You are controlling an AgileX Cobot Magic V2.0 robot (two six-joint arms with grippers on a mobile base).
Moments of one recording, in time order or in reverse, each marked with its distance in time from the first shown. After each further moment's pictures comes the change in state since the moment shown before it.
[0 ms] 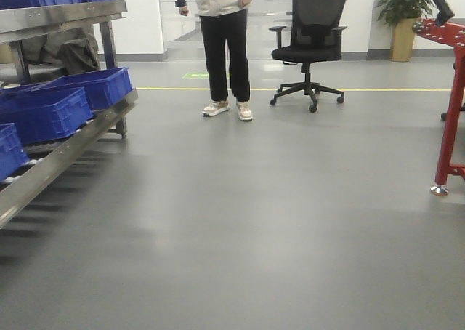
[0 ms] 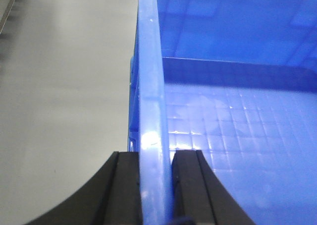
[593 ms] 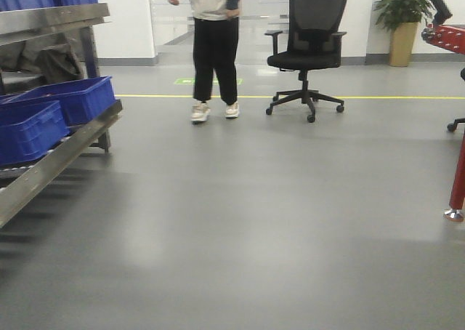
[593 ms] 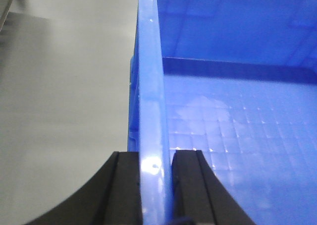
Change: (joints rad) left arm 0.000 0.002 0.000 0.001 0.000 0.000; right arm 0.000 0.000 0.000 0.000 0.000 0.000
